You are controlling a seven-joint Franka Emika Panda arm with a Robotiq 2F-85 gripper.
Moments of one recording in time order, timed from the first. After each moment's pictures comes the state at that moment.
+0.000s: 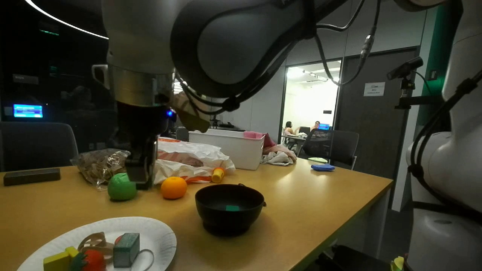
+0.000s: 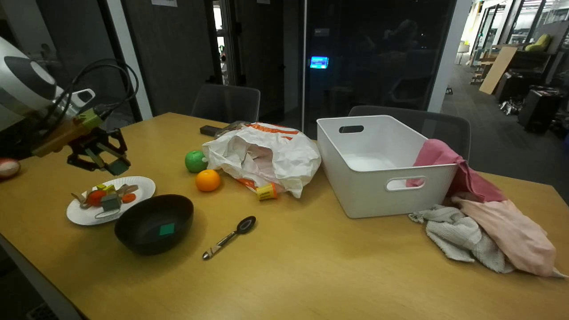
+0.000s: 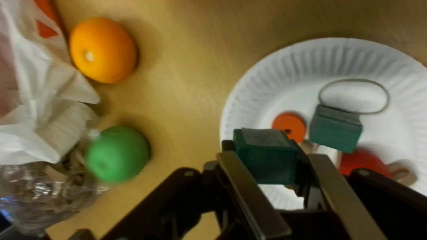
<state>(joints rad) 0.35 -0.05 0.34 -2.22 -0.53 2.30 0.07</state>
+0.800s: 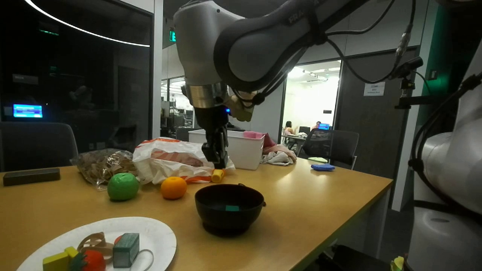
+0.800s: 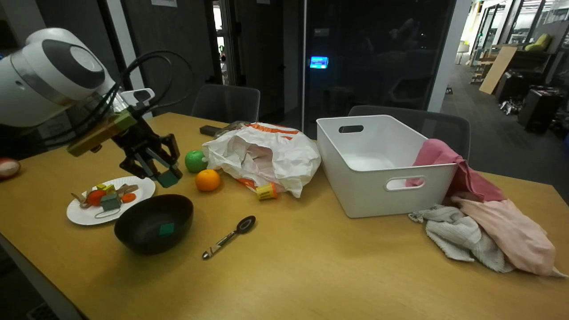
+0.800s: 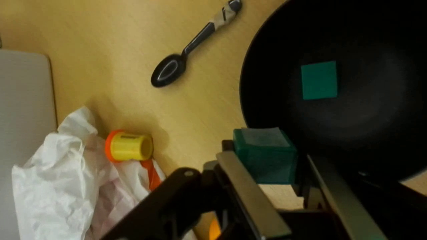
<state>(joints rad) 0.20 -0.21 0.23 -2.34 -0.51 2.06 0.16</state>
